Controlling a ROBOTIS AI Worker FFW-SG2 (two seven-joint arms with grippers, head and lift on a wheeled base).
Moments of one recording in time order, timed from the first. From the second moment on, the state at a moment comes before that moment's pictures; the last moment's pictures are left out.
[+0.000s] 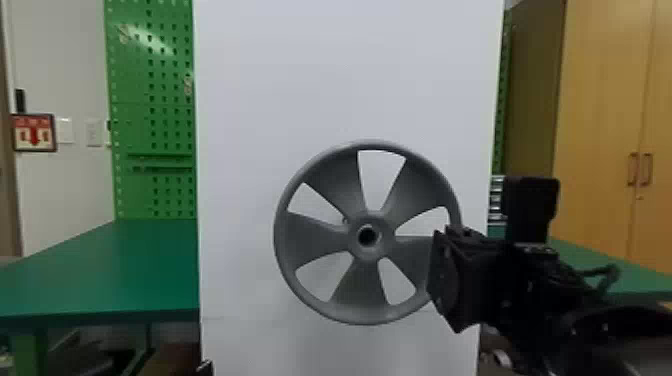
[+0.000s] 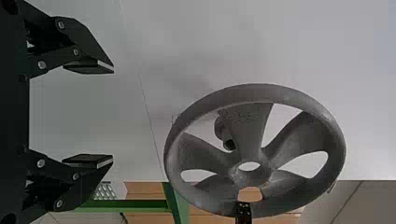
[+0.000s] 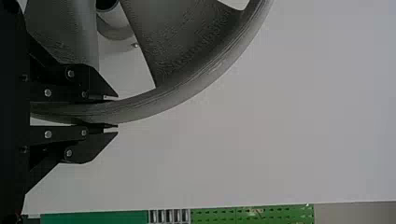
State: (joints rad) left arm 0.01 0.22 -0.02 -2.22 0.27 0.58 -0.41; right arm -0.56 -0.07 0.06 -2.02 -0.24 0.86 -0.19
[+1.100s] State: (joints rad) left arm 0.00 0.23 -0.02 -2.22 0.28 0.58 -0.41; right arm -0.61 -0.08 0.06 -1.88 -0.25 0.79 -0.19
